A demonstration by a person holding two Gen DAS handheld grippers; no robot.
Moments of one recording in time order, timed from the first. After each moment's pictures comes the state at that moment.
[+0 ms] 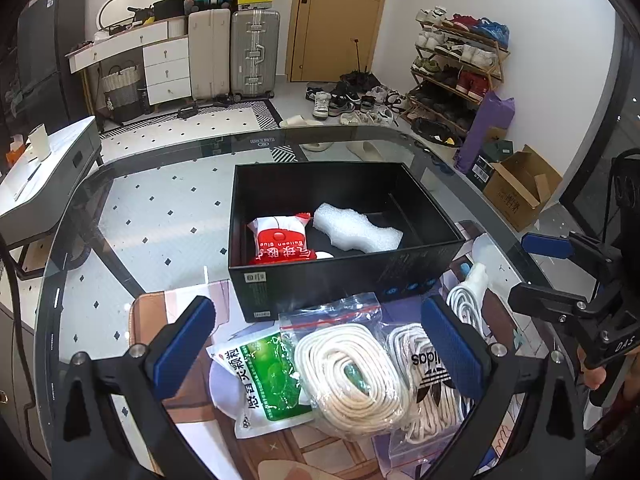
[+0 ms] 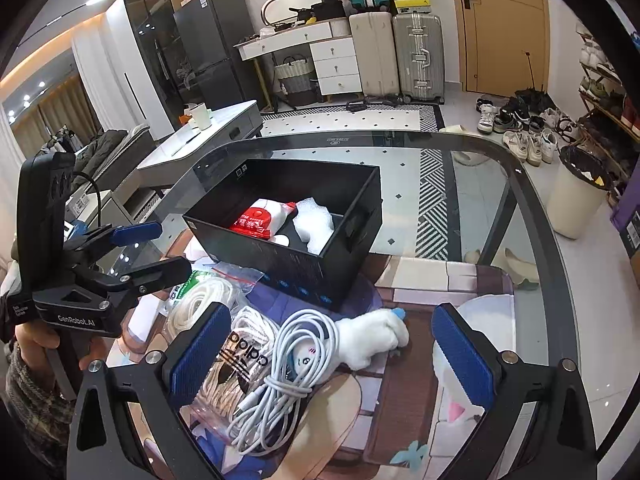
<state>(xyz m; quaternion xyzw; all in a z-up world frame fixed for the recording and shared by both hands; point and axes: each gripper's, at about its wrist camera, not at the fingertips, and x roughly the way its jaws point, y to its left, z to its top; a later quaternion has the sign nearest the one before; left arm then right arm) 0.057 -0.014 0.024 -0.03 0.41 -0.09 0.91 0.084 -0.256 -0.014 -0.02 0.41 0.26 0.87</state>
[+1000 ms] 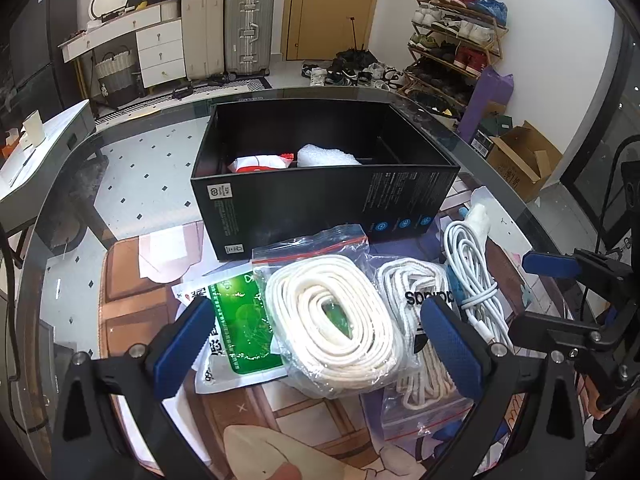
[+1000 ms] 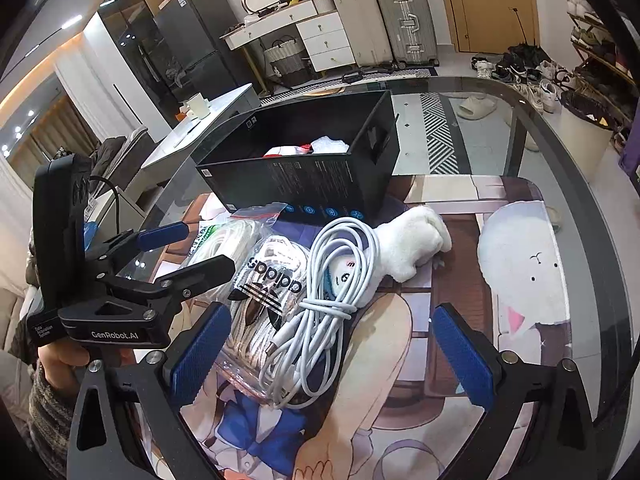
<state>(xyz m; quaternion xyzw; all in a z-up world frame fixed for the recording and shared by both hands) 0.038 -0.033 -0.009 -0.03 0.44 -0.10 0.89 0.050 -0.251 -0.053 0.03 0.47 0.26 0.84</state>
